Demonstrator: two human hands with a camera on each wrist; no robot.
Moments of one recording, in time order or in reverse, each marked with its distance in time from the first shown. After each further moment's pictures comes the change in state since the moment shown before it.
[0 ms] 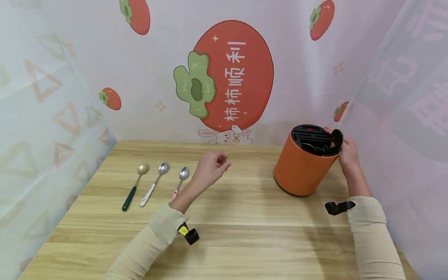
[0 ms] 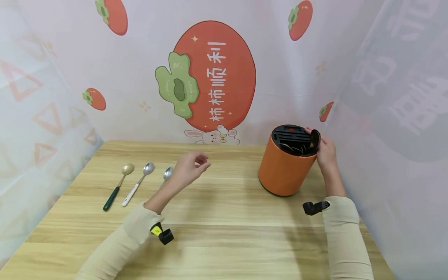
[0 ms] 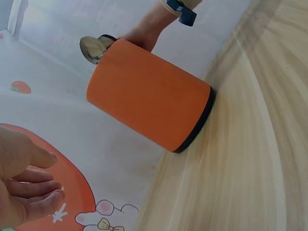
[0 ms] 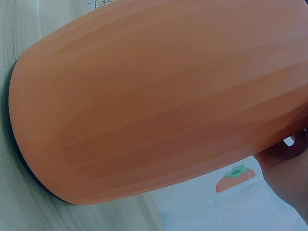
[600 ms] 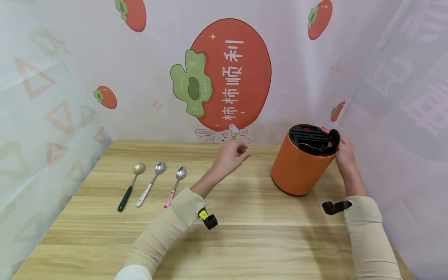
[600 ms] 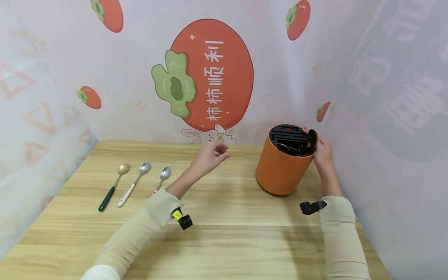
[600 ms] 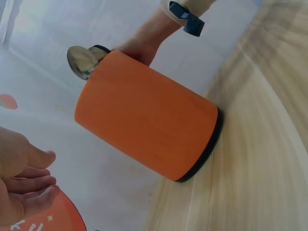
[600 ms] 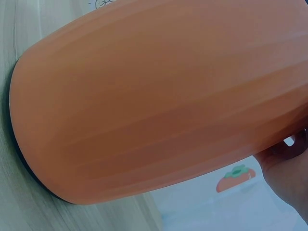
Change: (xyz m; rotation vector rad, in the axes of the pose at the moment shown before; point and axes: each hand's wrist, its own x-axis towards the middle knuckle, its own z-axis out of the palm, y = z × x) left_hand 0.047 0.036 0.031 -0.058 -0.028 0.123; right_hand -0.001 0.002 0.001 0.077 0.024 -0.065
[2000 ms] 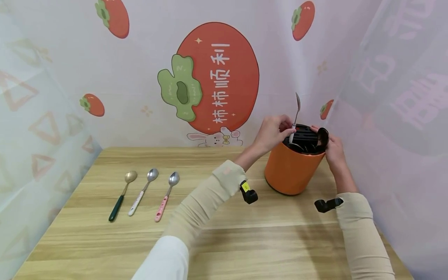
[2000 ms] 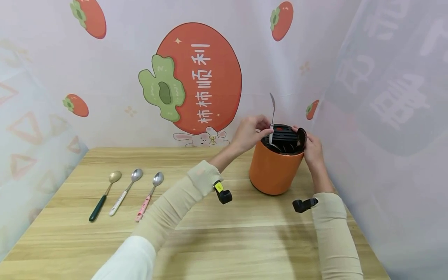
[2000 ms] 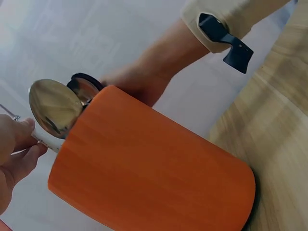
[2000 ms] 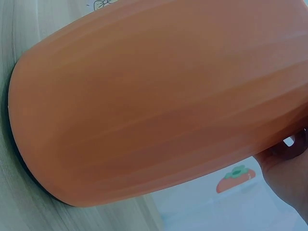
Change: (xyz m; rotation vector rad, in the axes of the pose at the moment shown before) left_hand 0.104 0.096 0.056 -0.178 -0.039 0.287; right_hand -0.006 -0.019 0.002 -0.083 -0.012 0.109
